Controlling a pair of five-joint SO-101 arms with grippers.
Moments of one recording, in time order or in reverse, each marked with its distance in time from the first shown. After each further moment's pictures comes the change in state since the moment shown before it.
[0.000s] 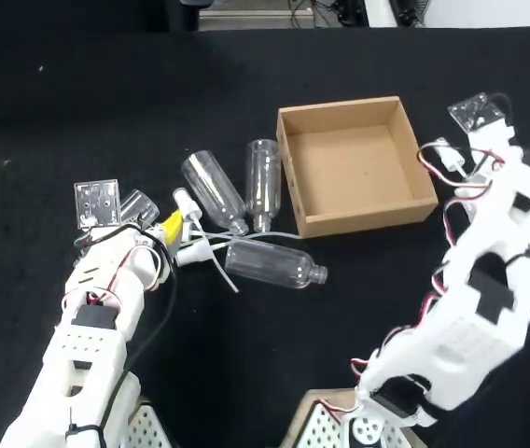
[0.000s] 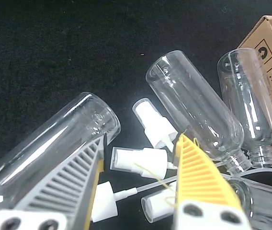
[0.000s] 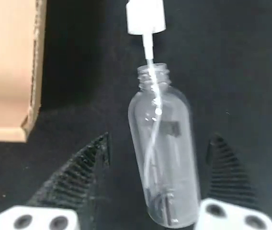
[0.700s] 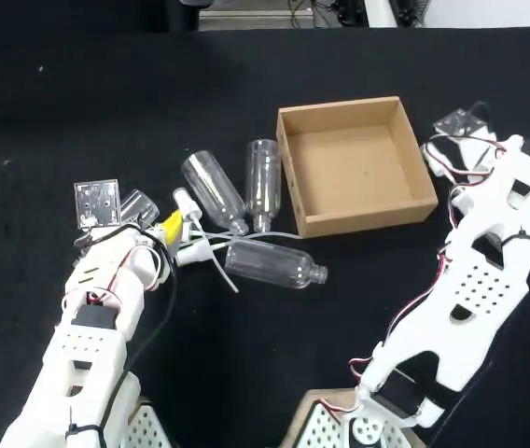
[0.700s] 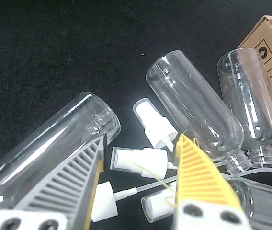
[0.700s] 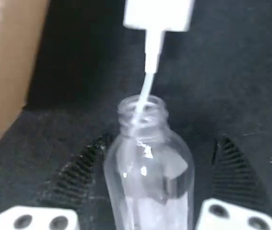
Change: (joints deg) left arm 0.0 0.0 0.0 0.0 0.0; right arm 1.2 28.0 -33.4 15.9 10.8
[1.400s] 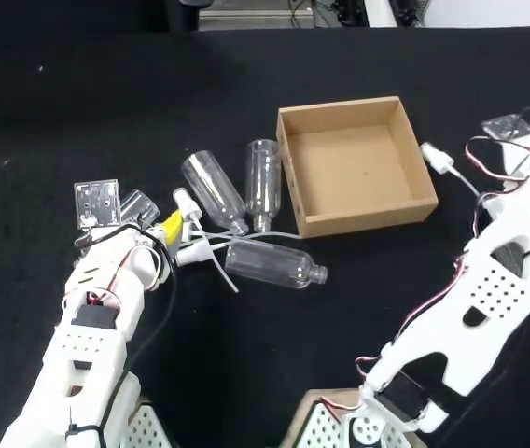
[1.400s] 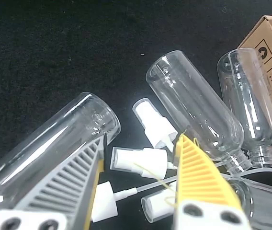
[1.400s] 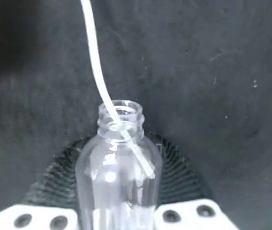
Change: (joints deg) left arm 0.0 0.0 0.0 0.0 0.0; right arm 6.2 6.5 -15.6 10.5 -9.9
